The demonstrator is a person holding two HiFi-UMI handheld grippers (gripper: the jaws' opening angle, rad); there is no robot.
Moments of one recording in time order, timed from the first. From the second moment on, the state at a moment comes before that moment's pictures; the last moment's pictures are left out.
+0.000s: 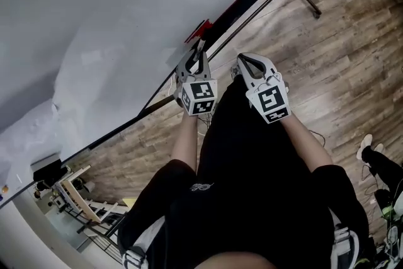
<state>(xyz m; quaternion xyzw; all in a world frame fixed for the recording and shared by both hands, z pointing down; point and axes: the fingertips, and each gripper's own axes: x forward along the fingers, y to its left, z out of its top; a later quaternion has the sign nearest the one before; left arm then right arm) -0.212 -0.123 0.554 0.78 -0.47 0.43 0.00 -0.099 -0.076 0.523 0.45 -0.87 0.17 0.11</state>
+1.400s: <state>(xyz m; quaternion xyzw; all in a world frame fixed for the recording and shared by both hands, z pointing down) -0.060 -0.073 0.446 0.94 -0.34 0.08 0.04 -0.051 -0.078 0.426 0.42 -0.89 0.16 -0.01</state>
